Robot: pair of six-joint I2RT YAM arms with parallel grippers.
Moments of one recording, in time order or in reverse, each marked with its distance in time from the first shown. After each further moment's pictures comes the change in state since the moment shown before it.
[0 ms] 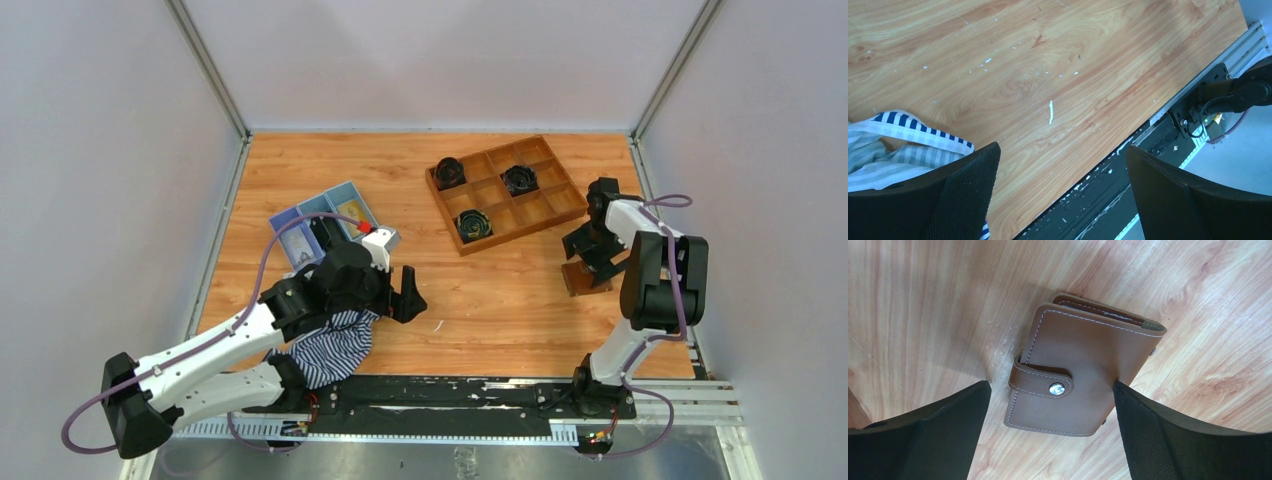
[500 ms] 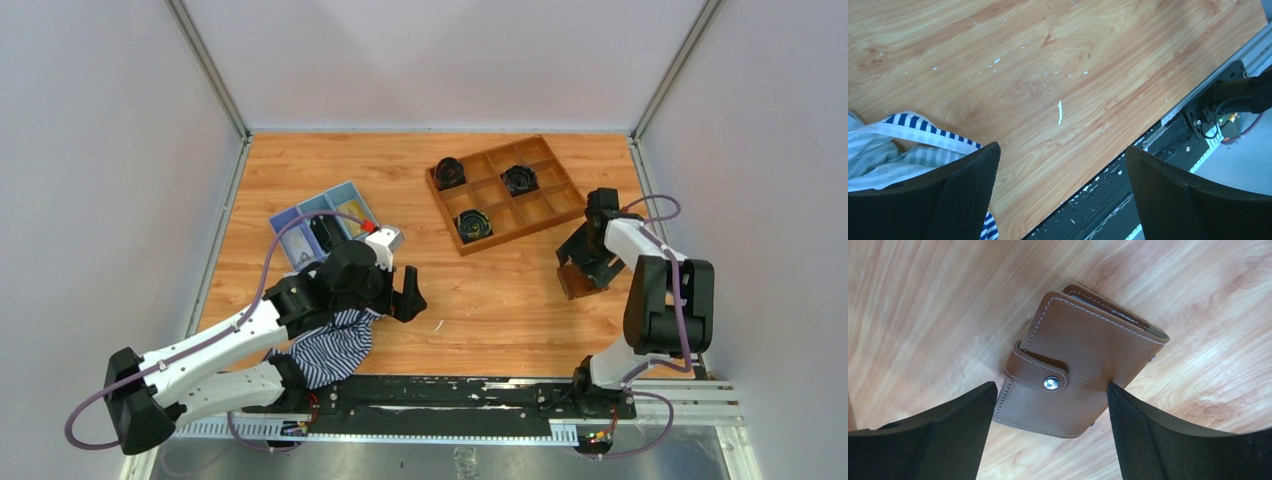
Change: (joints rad) left arm 0.000 0.029 0.006 -0.003 -0.013 0.026; right arm 0.019 -0.124 -0.145 0.133 -0.072 -0.203
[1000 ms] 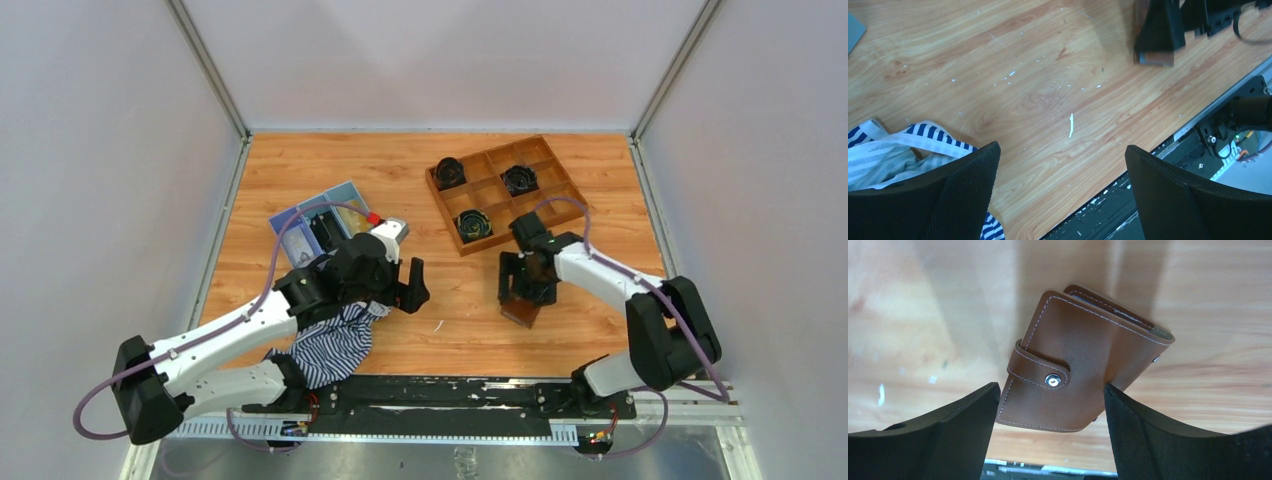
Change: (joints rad) left arm 0.000 0.079 0.063 -0.005 -0.065 0.024; right arm 0.468 -0.171 -0.149 0.009 -0.154 -0.249
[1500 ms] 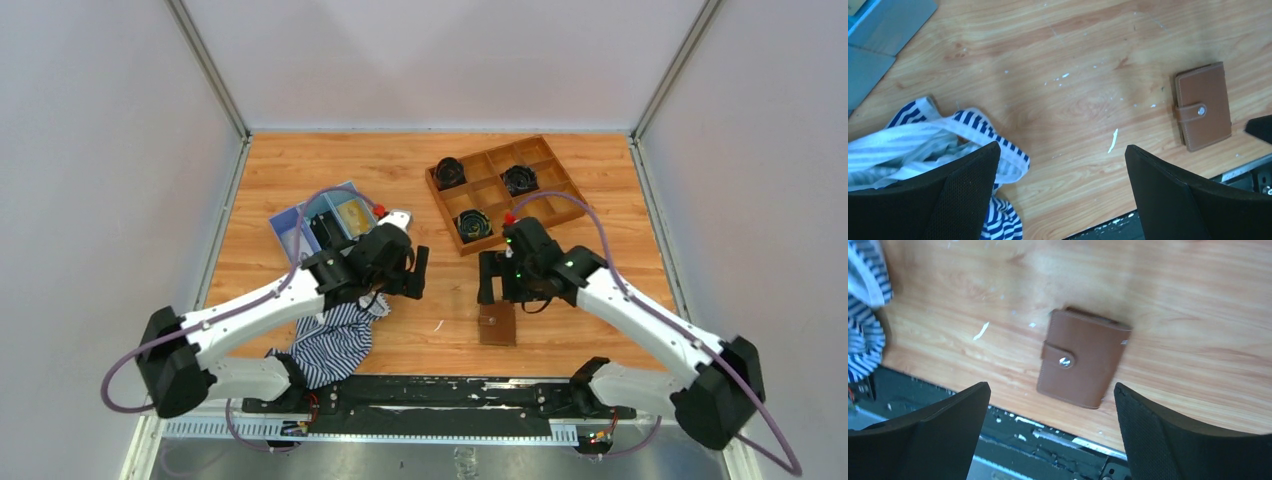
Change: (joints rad) left arm -0.001 0.160 0.098 -0.123 -0.215 -0.077; right arm 0.320 -0.268 0.071 -0.098 -0.019 0.026
